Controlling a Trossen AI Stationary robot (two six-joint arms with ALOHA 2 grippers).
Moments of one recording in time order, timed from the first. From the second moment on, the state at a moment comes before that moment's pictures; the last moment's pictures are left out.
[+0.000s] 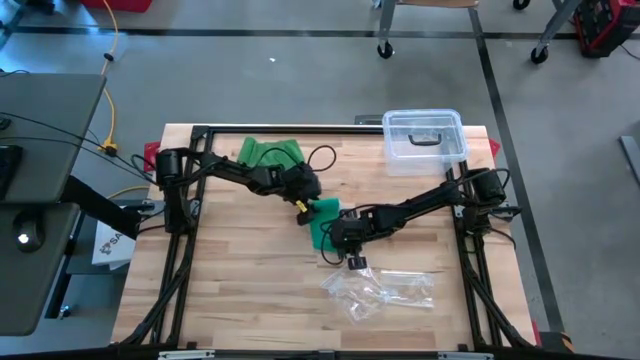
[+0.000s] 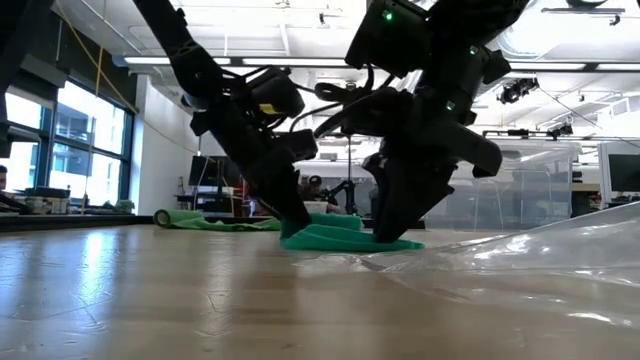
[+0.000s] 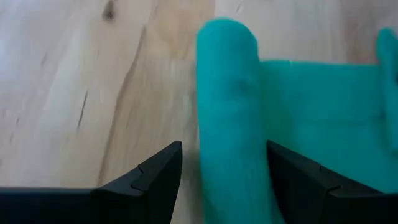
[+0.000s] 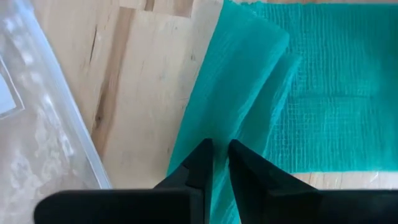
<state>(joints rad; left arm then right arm) 0.25 1.87 0.92 0.05 0.17 0.03 0.15 1.90 1.09 -0.31 0.01 -0.02</state>
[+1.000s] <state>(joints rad) 0.21 1.87 0.92 0.05 -0.06 0.04 -0.03 1.78 0.85 -0.04 -0.24 0.26</state>
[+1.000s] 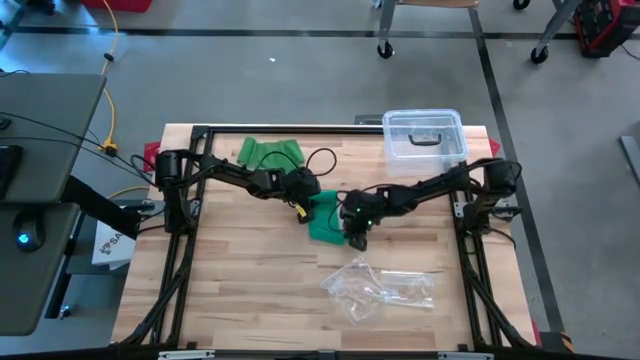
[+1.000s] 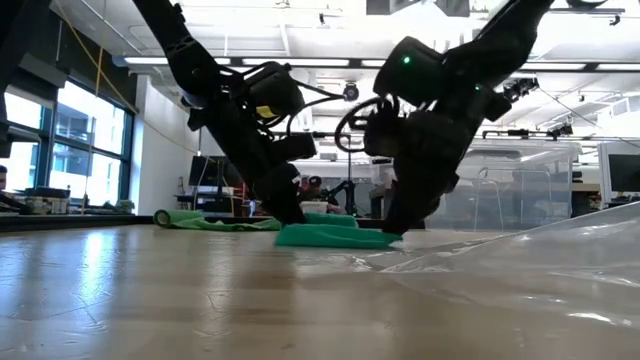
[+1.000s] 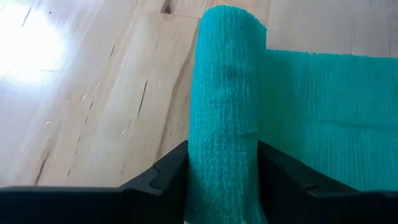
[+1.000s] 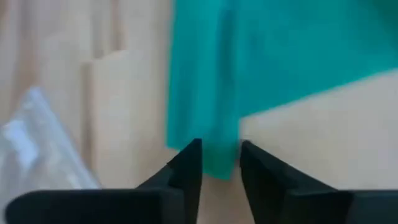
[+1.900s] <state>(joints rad) 0.21 1.87 0.92 0.03 -0.19 0.03 0.42 1.78 1.14 -0.29 0.29 -0.27</state>
